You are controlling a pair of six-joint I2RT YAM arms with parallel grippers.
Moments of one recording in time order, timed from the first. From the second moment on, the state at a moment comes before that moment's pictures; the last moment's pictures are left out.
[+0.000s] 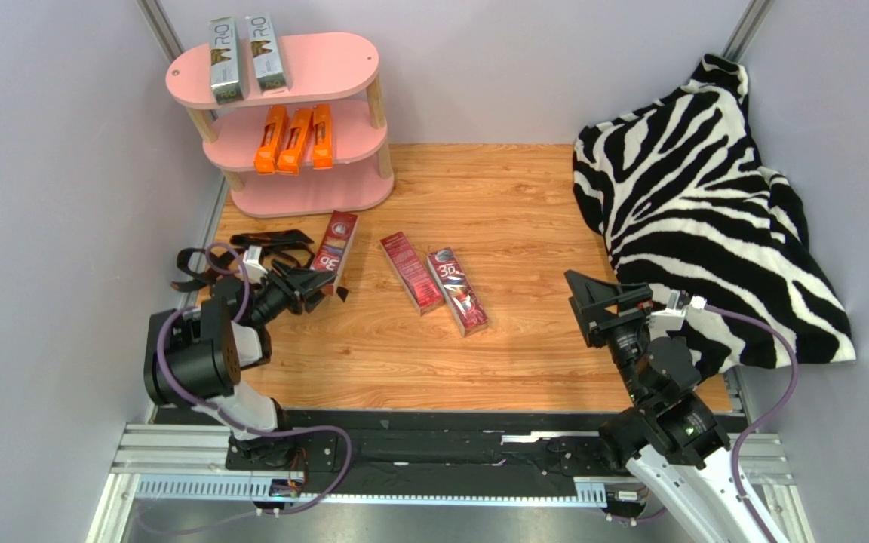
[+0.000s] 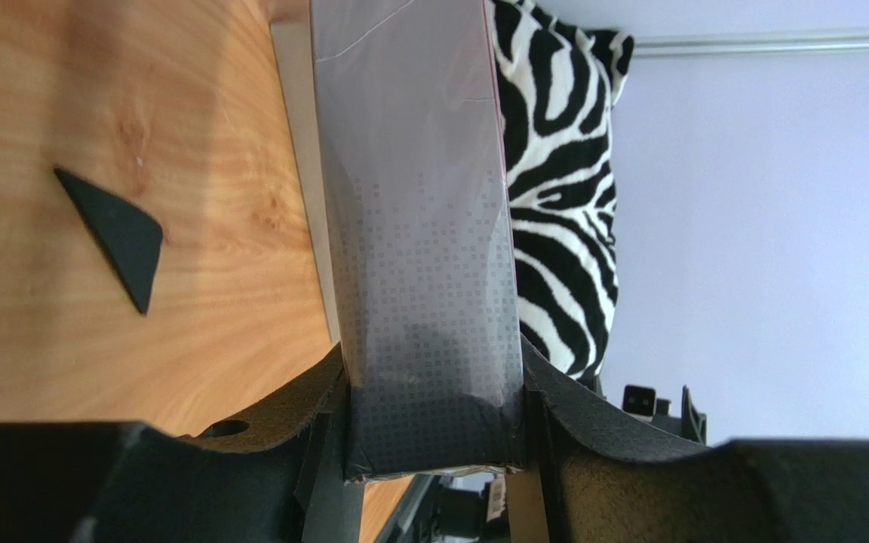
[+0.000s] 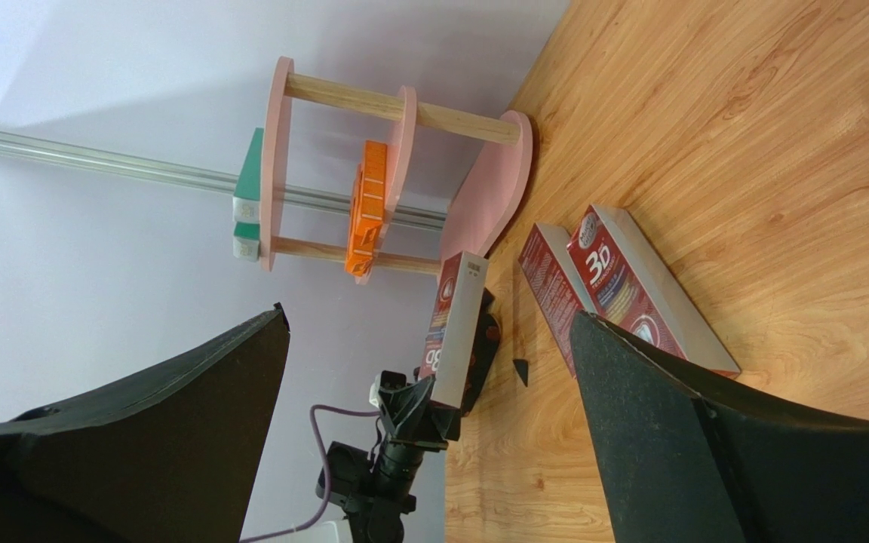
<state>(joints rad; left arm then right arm) 0.31 1.54 0.26 1.05 0.99 -1.23 0.54 0.18 0.41 -0.26 0.31 1.29</state>
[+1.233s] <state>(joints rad) 0.32 1.99 0.69 1.26 0.83 -1.46 0.54 0.34 0.49 -0.27 0.31 1.11</state>
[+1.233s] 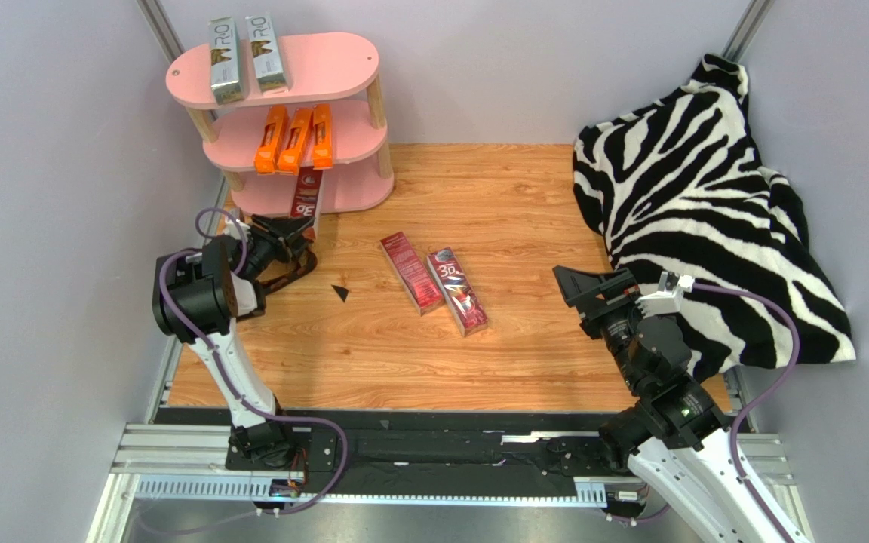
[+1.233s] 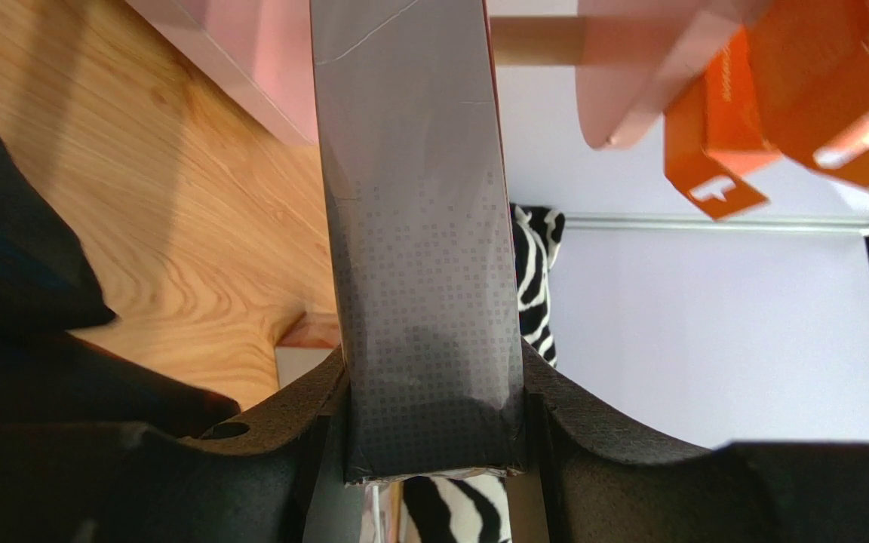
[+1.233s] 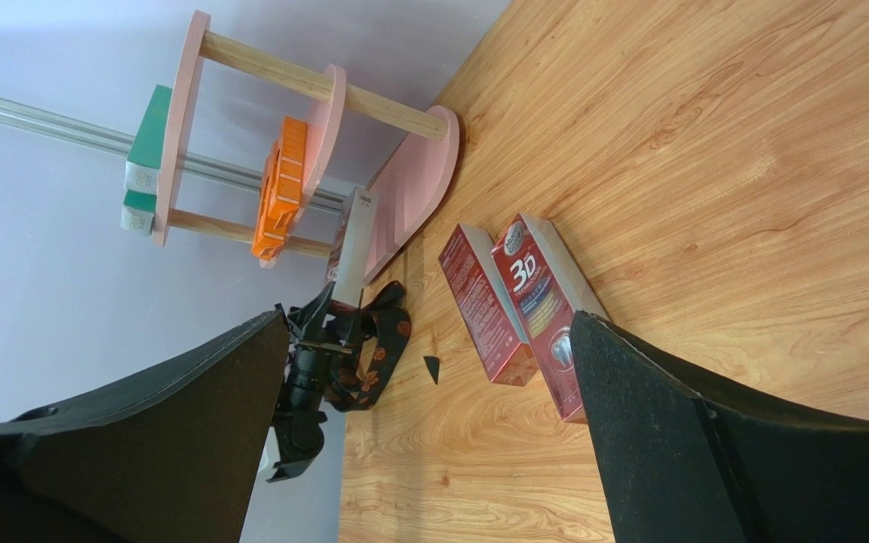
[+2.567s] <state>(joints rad) 0.32 2.19 1.13 0.83 0.73 -1.32 0.54 0.31 0.52 -0.35 0.29 1.08</state>
